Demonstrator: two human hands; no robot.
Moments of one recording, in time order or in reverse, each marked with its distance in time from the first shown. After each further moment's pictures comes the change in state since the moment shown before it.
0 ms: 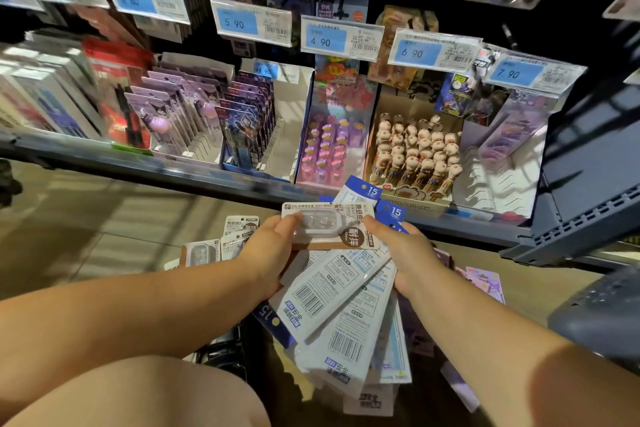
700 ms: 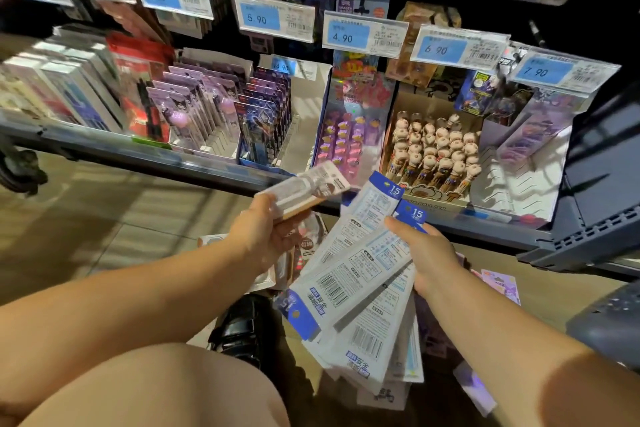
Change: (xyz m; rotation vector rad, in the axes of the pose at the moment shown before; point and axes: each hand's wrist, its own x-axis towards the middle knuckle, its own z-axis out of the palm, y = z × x) left_hand 0.019 0.016 -0.026 -0.476 -0.055 -0.022; right_hand -0.002 -0.002 -0.005 -0.002 0.041 0.003
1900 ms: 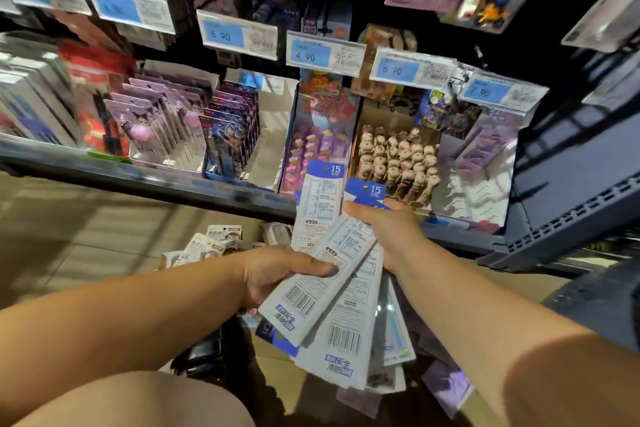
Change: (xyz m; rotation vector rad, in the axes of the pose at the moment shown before) left_hand -0.017 -0.018 0.023 0.455 -0.898 -0.444; right_hand -0.007 -0.043 0.026 -0.093 -0.062 -0.103
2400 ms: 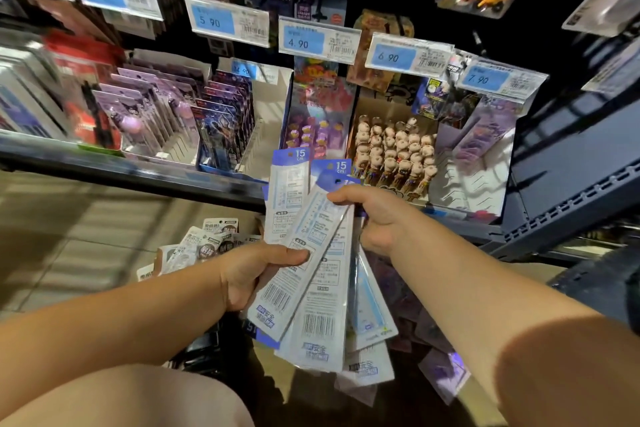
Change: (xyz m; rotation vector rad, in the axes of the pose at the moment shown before) left_hand -0.008 -0.018 -0.014 -0.176 0.319 0.108; right_hand -0.004 -0.019 0.015 0.028 -0.245 0.325
